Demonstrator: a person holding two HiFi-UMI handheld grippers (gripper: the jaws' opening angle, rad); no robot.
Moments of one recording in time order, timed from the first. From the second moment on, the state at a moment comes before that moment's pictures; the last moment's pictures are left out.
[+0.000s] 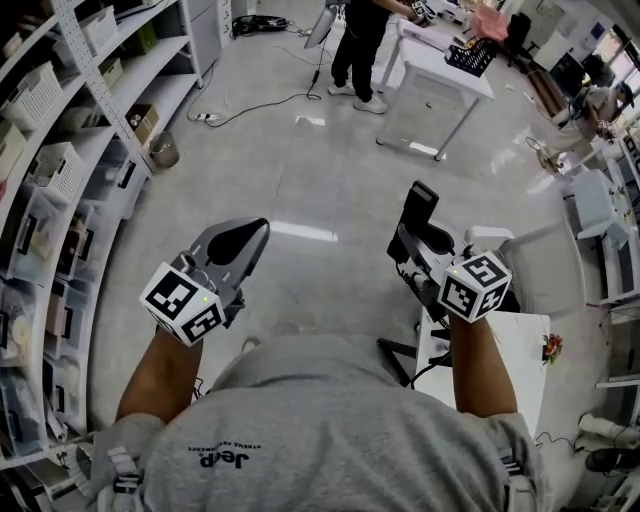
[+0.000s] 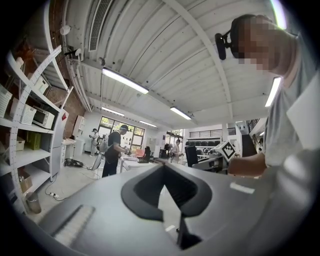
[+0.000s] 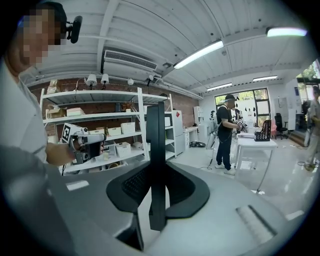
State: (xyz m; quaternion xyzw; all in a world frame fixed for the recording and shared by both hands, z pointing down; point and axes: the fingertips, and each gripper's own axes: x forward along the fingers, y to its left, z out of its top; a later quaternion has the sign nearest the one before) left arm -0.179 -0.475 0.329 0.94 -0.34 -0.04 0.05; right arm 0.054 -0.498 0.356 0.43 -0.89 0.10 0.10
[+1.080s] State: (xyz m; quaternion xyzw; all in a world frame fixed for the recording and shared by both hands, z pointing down) left arm -0.178 -0.474 0.329 0.94 -0.34 -0.04 0.05; right arm 0.061 -0.499 0.355 0.43 -0.89 0.10 0.09
